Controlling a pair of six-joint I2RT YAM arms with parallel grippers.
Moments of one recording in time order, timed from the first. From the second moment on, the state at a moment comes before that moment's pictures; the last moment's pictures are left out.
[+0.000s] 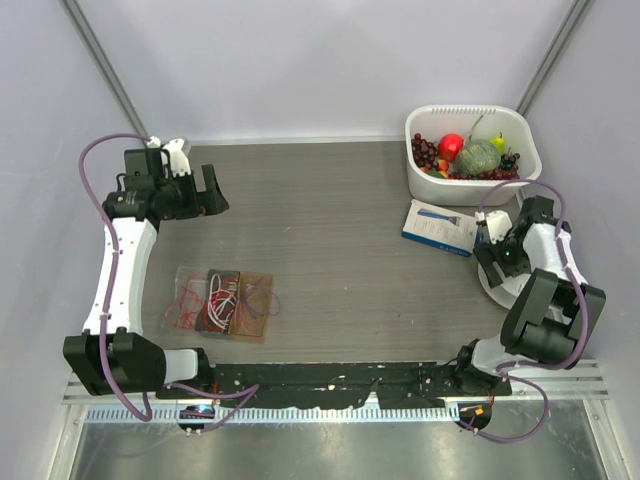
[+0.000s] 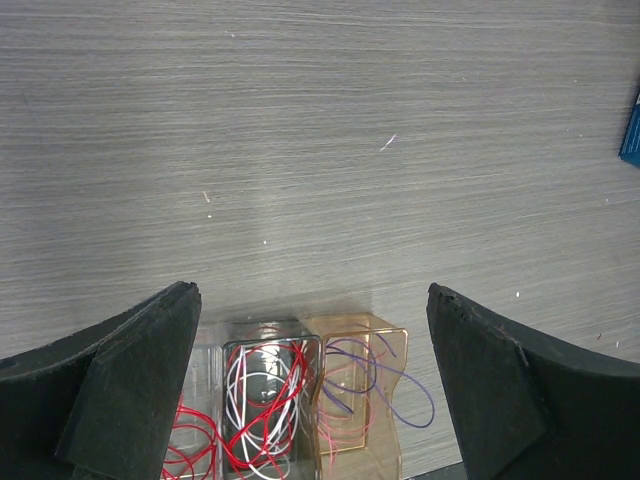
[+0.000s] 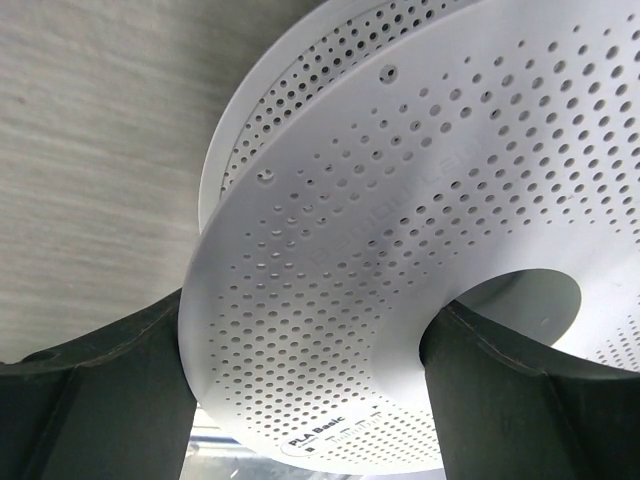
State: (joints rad) left arm 0.07 1.29 1.36 -0.83 0.32 -0.11; right arm -0.41 1.47 0.97 -0.82 -0.04 -0.82
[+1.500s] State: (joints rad) left arm 0.11 1.33 1.43 -1.14 0.45 0.11; right arm 0.85 1.76 1.31 -0.75 0.00 -0.42
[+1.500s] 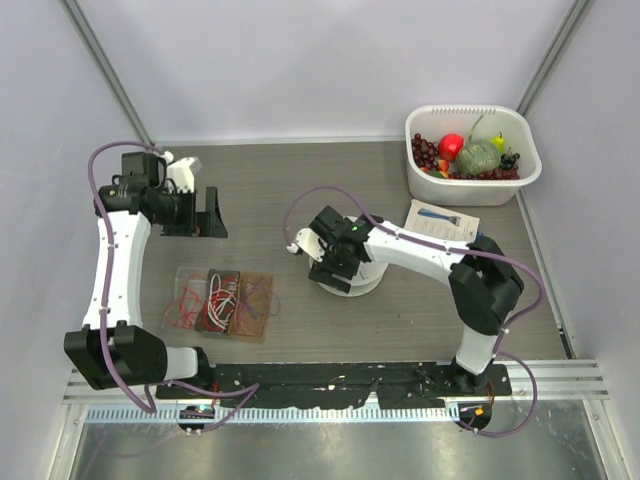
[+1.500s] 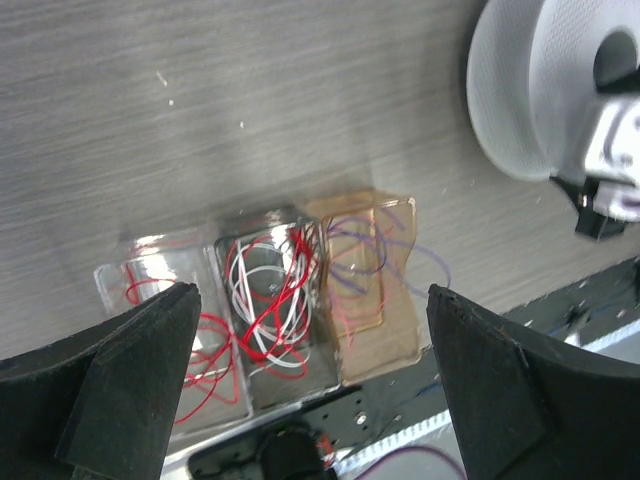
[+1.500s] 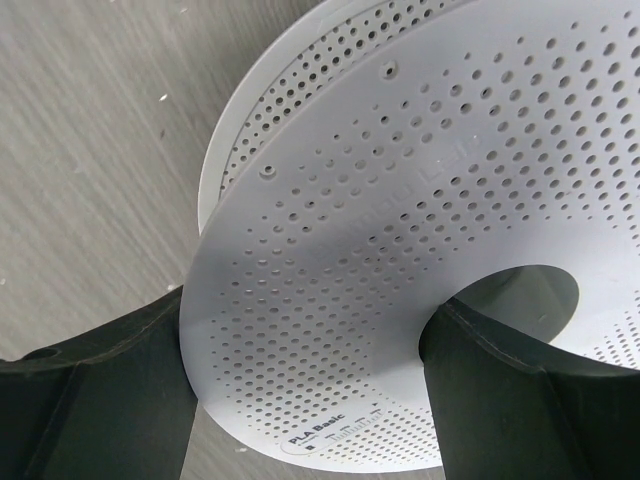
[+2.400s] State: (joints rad) left arm 0.06 1.24 1.29 -1.25 0.70 0.59; right arm 0.85 1.80 1.42 -0.72 -0.09 -0.30
